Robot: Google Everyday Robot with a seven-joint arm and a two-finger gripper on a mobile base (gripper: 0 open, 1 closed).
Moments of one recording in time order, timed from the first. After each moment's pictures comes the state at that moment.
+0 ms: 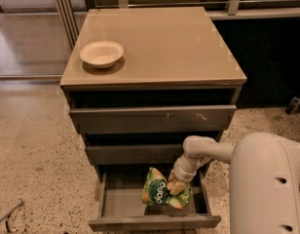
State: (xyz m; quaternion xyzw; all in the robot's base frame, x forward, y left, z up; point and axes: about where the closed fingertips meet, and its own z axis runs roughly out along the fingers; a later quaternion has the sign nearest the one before) arm 0.539 -0.106 0.320 -0.71 0.67 0.19 0.08
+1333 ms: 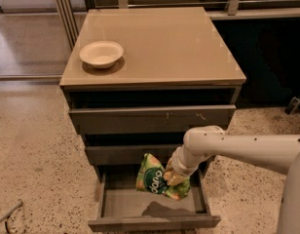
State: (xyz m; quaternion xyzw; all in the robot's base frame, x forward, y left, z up) arm 0.520 -0.083 0.463 -0.72 0.67 0.11 0.14
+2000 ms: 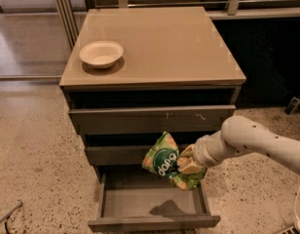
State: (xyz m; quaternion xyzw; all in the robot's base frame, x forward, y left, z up) arm 0.518 -0.123 0.562 -0.62 0.73 0.15 0.25
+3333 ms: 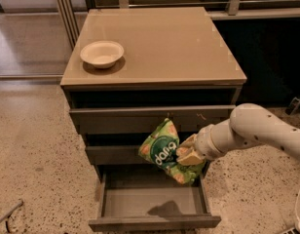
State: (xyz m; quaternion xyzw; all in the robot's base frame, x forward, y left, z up) arm 0.516 -0.120 0.628 -0.58 0.75 0.17 0.28
